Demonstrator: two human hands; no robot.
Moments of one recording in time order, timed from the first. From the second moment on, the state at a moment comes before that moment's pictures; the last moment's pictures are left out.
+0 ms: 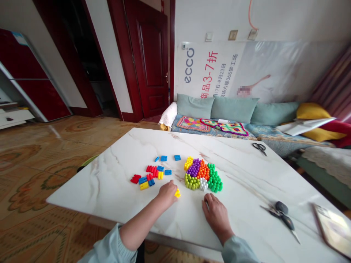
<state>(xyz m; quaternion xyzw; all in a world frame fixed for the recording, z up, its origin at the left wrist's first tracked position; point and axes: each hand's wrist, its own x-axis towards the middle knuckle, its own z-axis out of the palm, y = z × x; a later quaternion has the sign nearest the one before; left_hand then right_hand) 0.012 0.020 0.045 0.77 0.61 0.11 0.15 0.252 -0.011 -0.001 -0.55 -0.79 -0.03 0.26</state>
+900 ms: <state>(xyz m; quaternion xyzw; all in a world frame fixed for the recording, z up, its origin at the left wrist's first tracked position) 0.033 0.120 0.007 0.72 0.59 0.34 0.16 0.253 -0.010 -0.007 -0.55 -0.79 -0.02 0.25</state>
